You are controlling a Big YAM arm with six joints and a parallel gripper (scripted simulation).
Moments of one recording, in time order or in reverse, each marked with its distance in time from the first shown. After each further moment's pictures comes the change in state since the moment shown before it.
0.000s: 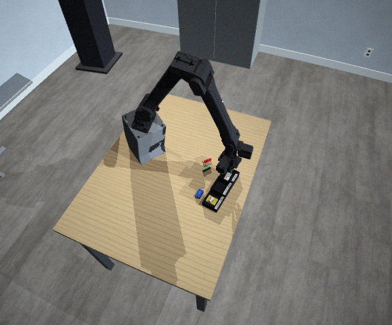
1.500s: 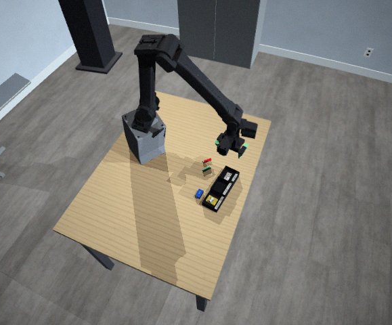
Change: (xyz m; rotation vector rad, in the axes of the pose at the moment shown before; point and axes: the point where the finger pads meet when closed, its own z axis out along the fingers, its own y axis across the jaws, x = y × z) arm 0.000 -0.002 -0.137 0.006 -0.001 -0.002
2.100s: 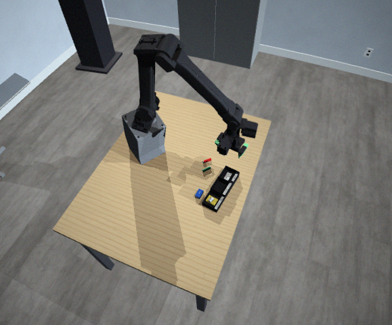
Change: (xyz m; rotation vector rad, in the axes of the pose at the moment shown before) arm 0.000 0.000 -0.003 0.004 -0.001 0.001
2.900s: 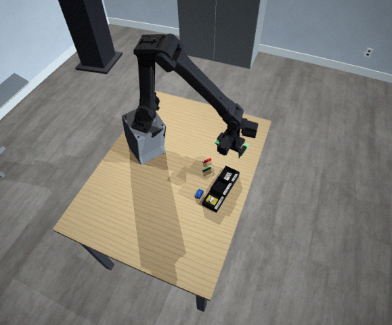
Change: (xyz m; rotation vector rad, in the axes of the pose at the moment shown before) arm 0.000 0.001 -0.001 0.000 0.000 0.001
